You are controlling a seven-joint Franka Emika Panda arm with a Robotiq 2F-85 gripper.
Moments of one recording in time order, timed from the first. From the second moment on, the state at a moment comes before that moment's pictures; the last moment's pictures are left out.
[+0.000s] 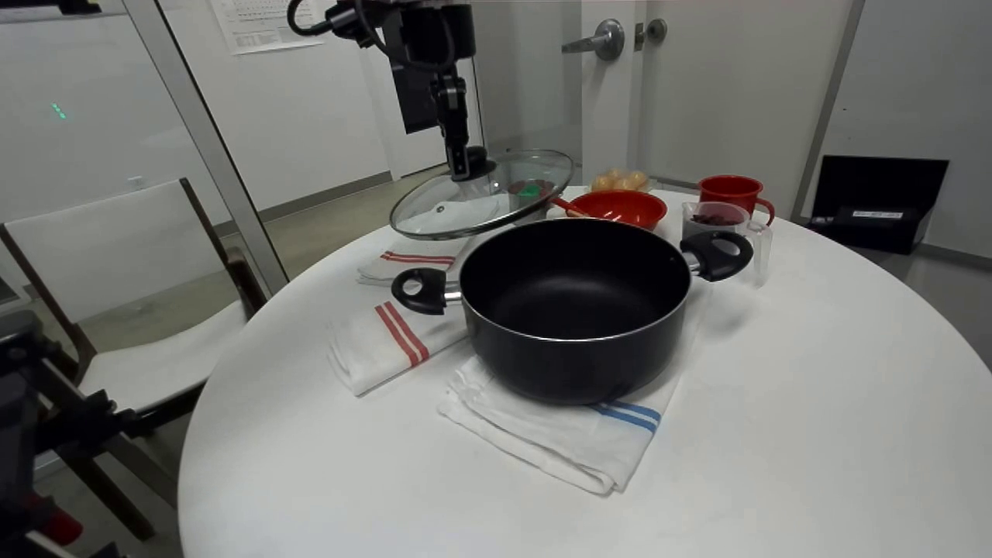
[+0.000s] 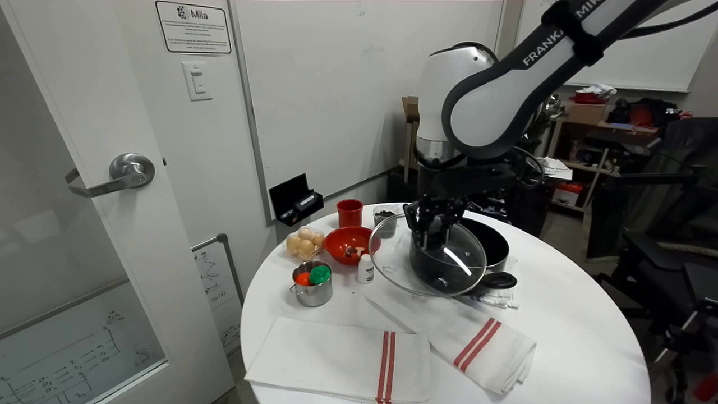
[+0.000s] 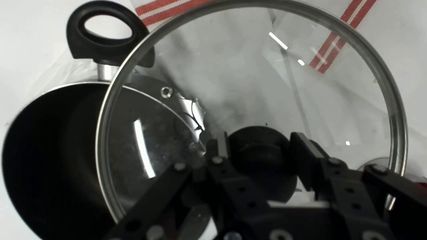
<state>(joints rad) 0.17 0.61 -0.13 -1.84 0.08 2.42 0.57</state>
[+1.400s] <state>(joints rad) 0.19 0.92 0.00 -1.51 0.06 2.32 0.33</state>
